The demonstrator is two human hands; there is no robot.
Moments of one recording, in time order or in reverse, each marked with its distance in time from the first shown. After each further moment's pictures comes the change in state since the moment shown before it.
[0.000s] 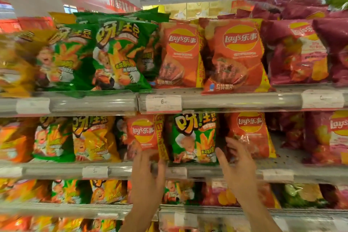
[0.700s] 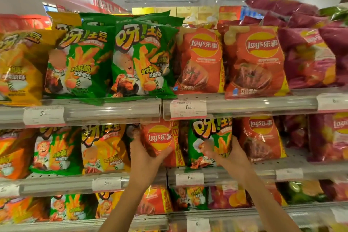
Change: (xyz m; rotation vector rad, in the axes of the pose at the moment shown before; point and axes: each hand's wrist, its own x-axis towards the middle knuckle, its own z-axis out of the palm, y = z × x) left_hand 0.087 -0.052 -0.033 -0.281 -0.216 -0.212; right_hand 0.022 -0.030 0.045 0.154 -0.310 0.349
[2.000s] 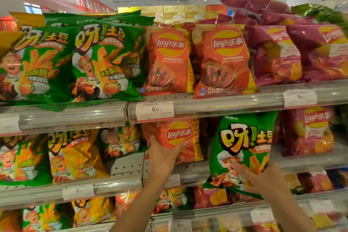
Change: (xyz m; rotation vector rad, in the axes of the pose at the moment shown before) left_hand -0.002 0.047 0.119 -0.264 -0.022 -0.160; right_hand -0.054 0.020 -0.111 0.028 0.230 0.176
